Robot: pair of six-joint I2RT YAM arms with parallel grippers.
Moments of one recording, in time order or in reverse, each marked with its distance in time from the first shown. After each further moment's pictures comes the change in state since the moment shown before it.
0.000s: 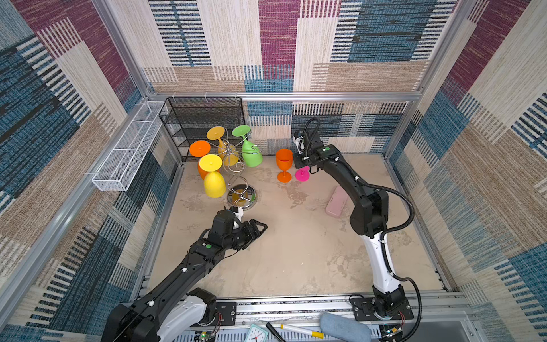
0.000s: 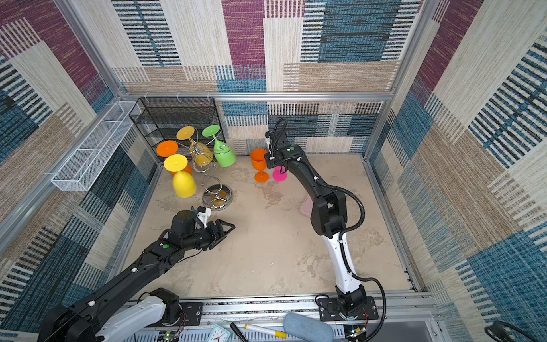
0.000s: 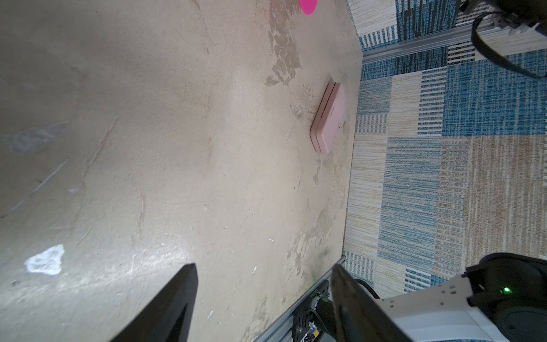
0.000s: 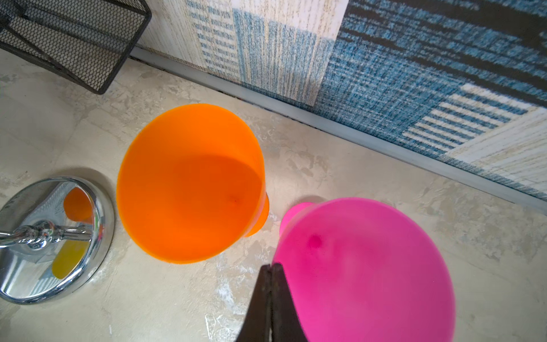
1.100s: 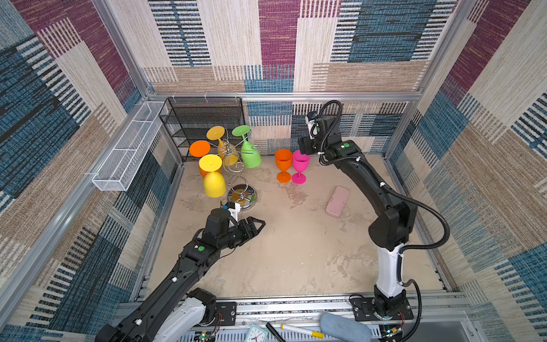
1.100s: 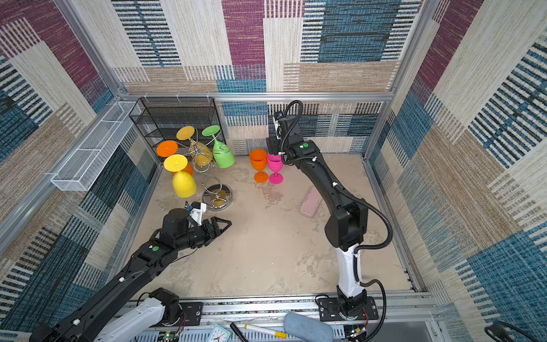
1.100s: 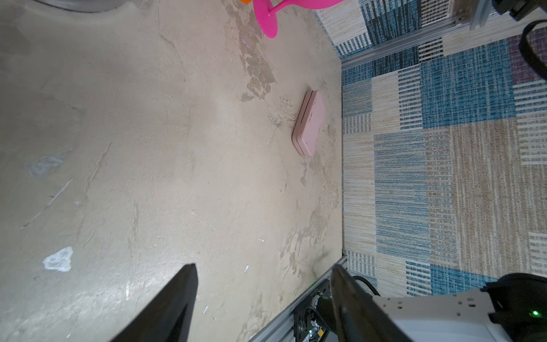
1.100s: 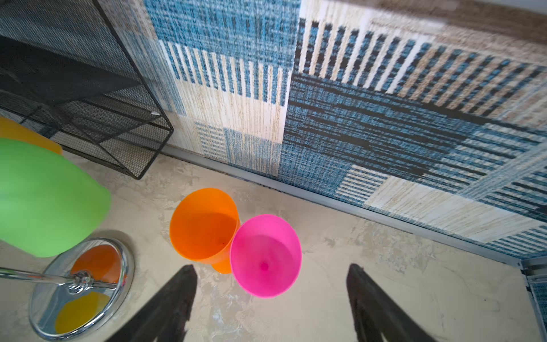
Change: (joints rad) left arm -0.001 -0.132 0.089 -0.153 -0.035 0.088; right arm 0.000 -0.358 -0.270 0.218 0.097 0.006
